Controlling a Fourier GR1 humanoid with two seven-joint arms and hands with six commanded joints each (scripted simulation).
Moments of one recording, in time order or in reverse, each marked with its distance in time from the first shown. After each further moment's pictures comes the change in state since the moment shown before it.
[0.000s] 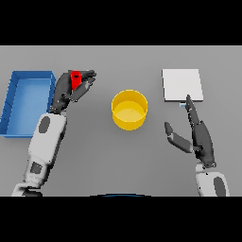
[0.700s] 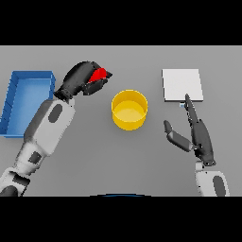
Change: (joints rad) left arm -0.151 0.136 -0.304 -0.061 -0.380 -0.082 0.232; right arm -0.015 -0.004 0.005 0.002 0.014 0.001 0.033
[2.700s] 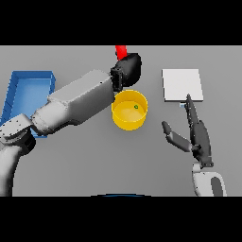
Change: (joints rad) left arm -0.605 0.030 -0.850 0.292 -0.926 -0.211 -0.279; right arm 0.013 0.043 -0.007 -0.010 -0.017 -0.027 -0.006
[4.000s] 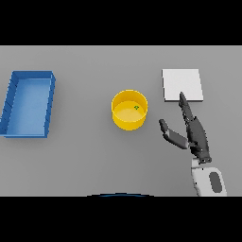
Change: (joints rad) left arm 0.032 0.380 1.047 0.505 0.915 0.260 0.397; right arm -0.052 -0.029 0.014 0.056 -0.001 0.039 -0.018
